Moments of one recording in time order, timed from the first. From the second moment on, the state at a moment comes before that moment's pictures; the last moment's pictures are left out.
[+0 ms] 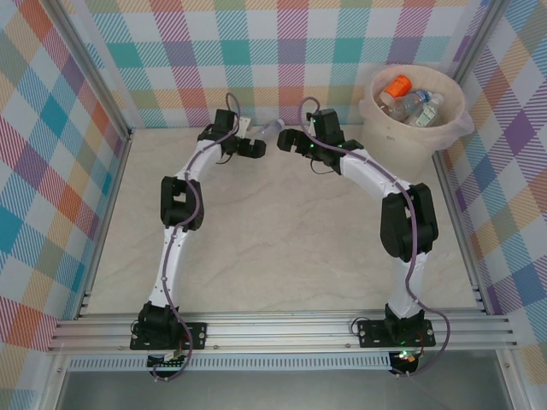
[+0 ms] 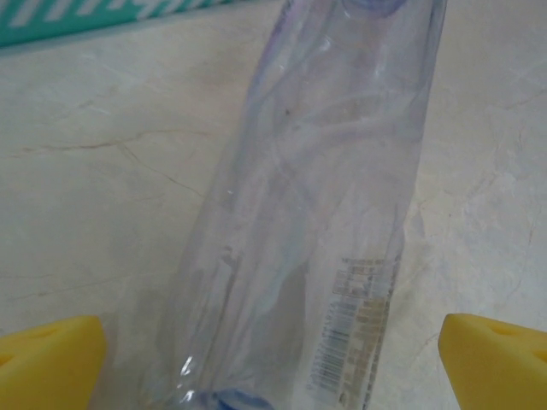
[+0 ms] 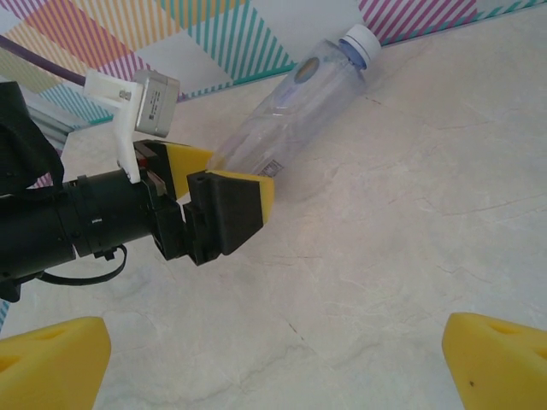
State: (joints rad) left arm -0.21 2.71 2.48 -0.60 0.33 0.03; right arm 0.42 1.99 1.66 -0.27 -0.18 0.53
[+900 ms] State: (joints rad) left arm -0.25 2.65 2.37 -0.58 0.31 0.02; right arm 0.42 1.74 1.54 -0.35 -0.15 0.48
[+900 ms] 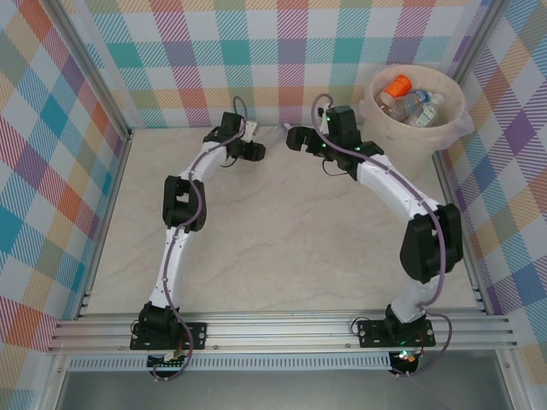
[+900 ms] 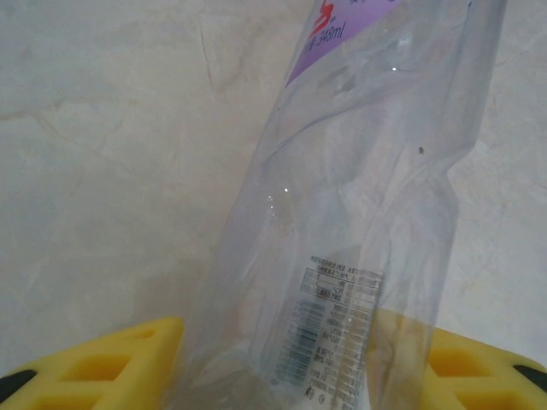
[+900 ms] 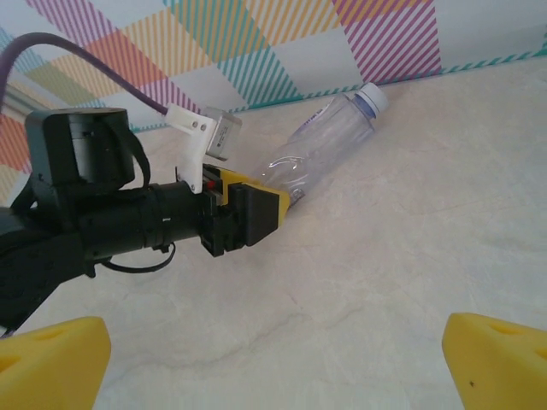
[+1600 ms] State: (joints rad) left arm -0.45 1.69 1.25 -0.24 0.31 -0.35; right arm 0.41 1.23 1.06 -0.38 -0.25 0.74
